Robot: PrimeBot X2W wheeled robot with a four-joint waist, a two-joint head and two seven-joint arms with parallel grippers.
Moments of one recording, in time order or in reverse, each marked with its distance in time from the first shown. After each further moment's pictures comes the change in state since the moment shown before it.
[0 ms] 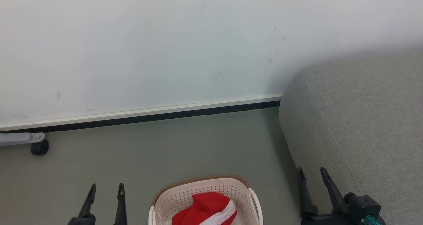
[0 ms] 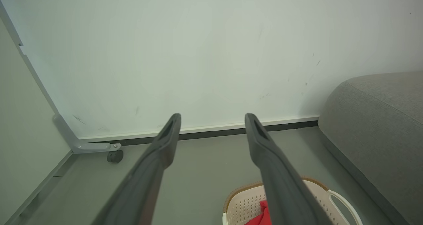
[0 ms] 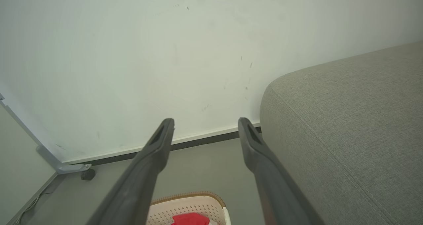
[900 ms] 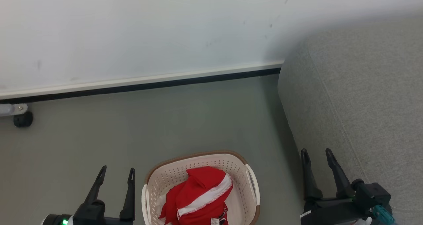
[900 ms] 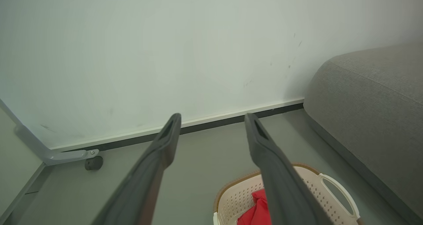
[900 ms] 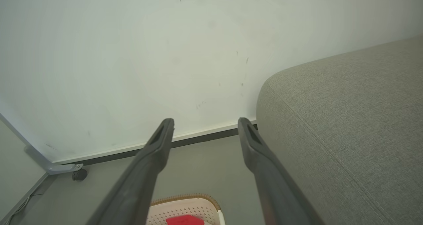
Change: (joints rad) left arm -0.056 0.020 -0.033 -0.031 0.053 -0.039 -0.003; right arm -0.025 0.004 -0.028 -0.077 -0.026 0.006 0.000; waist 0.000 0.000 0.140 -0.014
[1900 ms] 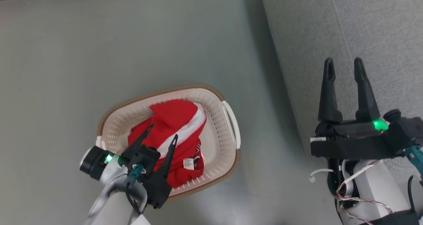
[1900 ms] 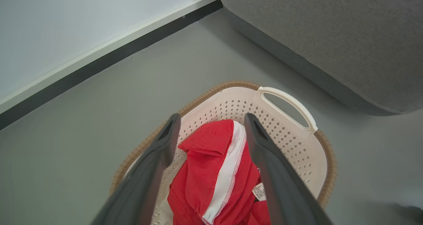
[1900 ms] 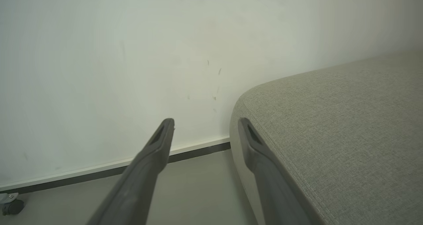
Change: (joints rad) left arm -0.386 -0.028 -0.217 0.285 0.155 -0.127 0.118; right arm -0.291 0.009 -0.069 -0.133 -0.033 -0.012 -0.007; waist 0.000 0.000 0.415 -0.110
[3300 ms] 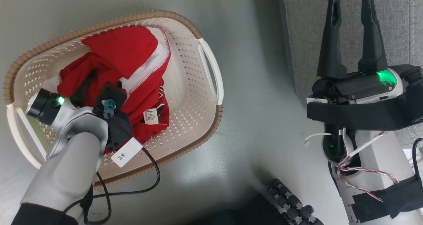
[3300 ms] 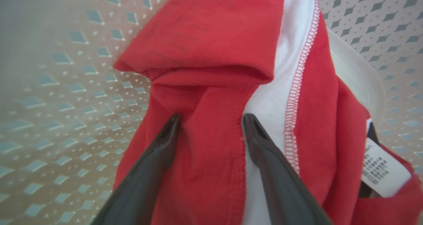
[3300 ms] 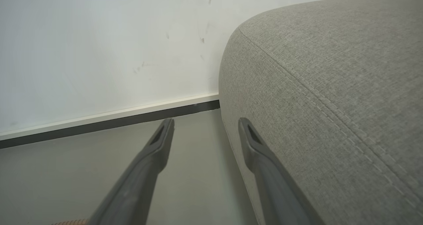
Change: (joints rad) left arm -0.390 0.074 0.009 0.372 0.160 0.114 0.098; right arm -0.221 0.014 0.048 -0.076 0.028 0.003 0.000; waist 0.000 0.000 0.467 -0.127
